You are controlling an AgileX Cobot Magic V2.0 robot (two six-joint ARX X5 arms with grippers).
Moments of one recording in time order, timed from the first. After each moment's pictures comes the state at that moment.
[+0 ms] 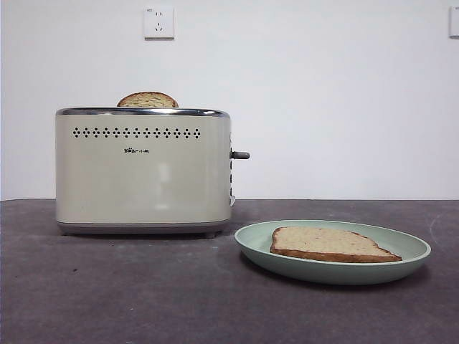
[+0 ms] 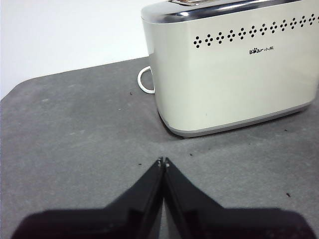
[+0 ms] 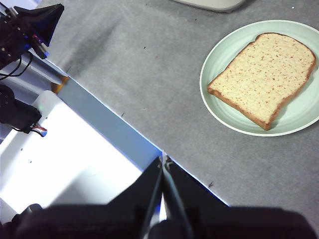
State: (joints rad) left arm 0.11 0.01 0.02 -0.17 0.24 0.16; right arm 0.41 0.72 1.04 -1.16 -0.47 0.00
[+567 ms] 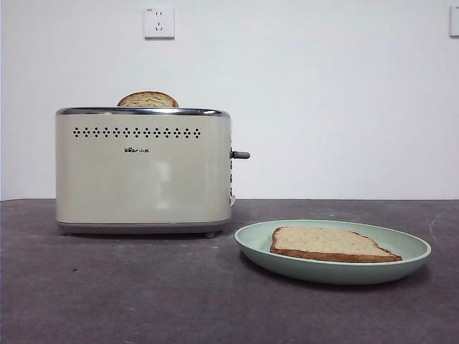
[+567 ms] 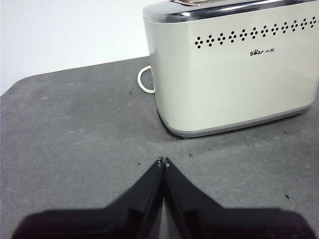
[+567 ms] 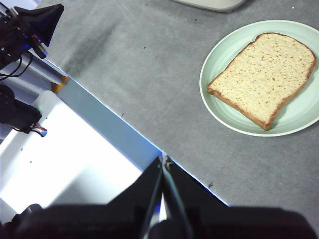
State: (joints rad) left arm 0.11 0.01 0.02 -0.17 0.24 0.15; right arm 0.41 0.72 1.04 -1.16 -0.47 0.00
